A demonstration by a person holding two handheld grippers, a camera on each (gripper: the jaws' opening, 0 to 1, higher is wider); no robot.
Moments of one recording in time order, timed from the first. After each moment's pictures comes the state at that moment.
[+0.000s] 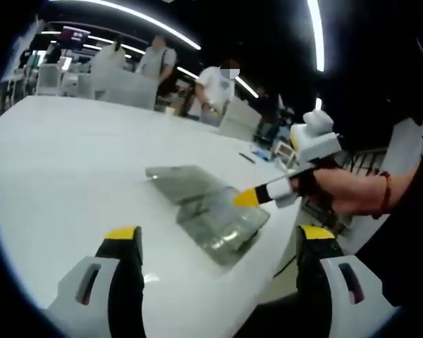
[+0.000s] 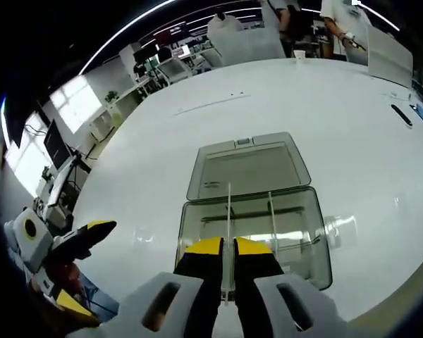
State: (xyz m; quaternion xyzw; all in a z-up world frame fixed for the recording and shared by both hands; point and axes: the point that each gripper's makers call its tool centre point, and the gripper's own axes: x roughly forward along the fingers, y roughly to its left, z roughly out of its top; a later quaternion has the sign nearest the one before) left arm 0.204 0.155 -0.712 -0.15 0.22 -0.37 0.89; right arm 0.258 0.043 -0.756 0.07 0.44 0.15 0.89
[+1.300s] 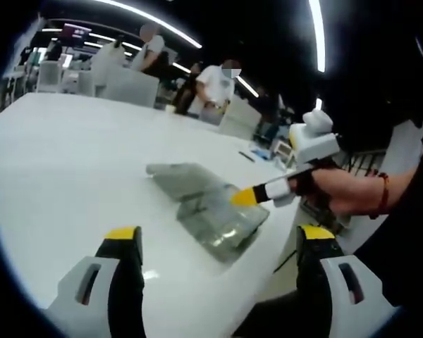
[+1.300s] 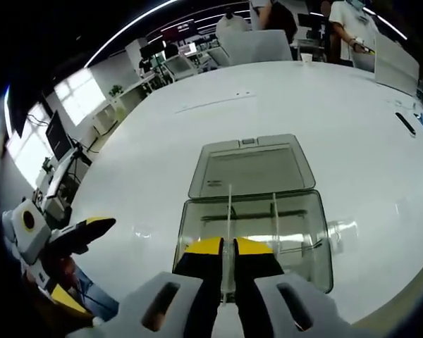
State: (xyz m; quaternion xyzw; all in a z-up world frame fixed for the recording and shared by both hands) left arm 0.202 0.156 -0.716 -0.15 0.23 -0.37 0.89; right arm 0.258 0.047 -0.758 0.05 0.44 0.16 0.88
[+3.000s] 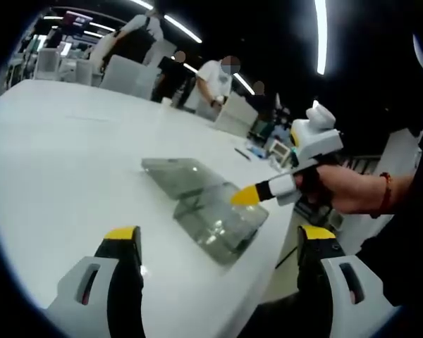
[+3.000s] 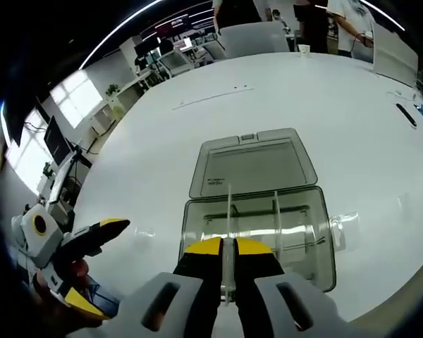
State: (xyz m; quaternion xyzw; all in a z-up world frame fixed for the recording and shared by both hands) left arm 0.213 0.150 -0.724 -0.17 0.24 -0.39 0.87; right arm 0.260 0.048 -0.758 0.07 0.46 0.16 0.87
